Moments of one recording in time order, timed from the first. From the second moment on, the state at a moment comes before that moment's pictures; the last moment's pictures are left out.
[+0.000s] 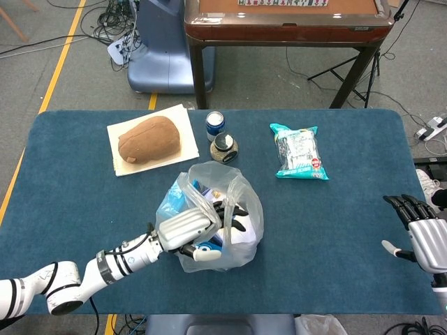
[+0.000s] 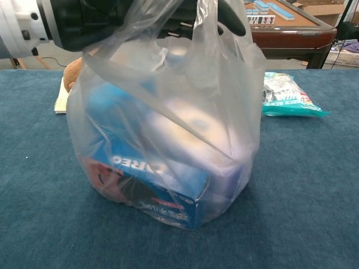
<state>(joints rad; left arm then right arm) -0.94 -1.16 -0.17 -1.92 1.62 0.88 -0.59 0.10 -0.99 0.03 -1.61 -1.57 1.48 0.08</state>
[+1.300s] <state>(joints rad) -1.11 -1.11 -0.21 -1.98 1.55 0.81 -1.44 0.10 -1.00 0.04 -1.59 -1.57 1.48 0.10</state>
